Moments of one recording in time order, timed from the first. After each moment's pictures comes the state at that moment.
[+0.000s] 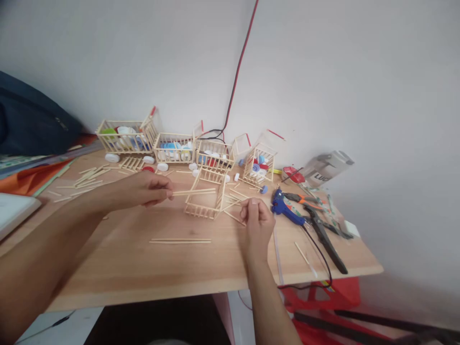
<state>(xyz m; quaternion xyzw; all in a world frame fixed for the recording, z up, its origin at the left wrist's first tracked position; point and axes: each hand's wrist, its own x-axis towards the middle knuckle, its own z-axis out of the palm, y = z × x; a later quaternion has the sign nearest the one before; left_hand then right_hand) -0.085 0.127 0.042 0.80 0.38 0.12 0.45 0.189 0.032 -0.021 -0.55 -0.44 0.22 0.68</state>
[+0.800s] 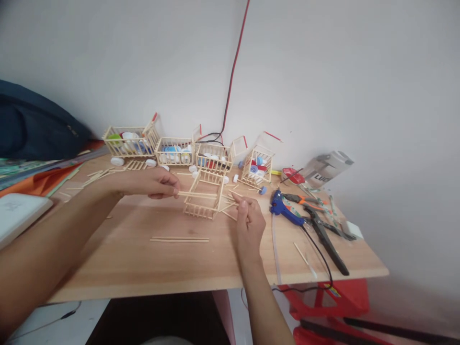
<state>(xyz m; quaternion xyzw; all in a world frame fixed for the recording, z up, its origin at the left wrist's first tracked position) -0.070 0.147 0.058 0.80 0.33 0.03 0.50 0.185 0.026 -0.016 -0.59 -0.57 0.05 0.57</state>
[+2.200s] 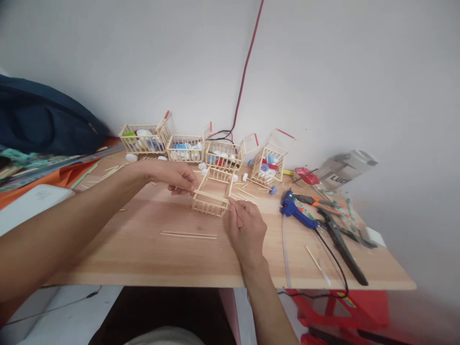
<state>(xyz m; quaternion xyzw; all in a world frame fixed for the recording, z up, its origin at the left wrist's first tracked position) -0.048 0.162 0.065 0.78 0.35 -0.06 0.51 0.175 0.021 -0.027 -0.56 -0.68 -0.05 0.47</state>
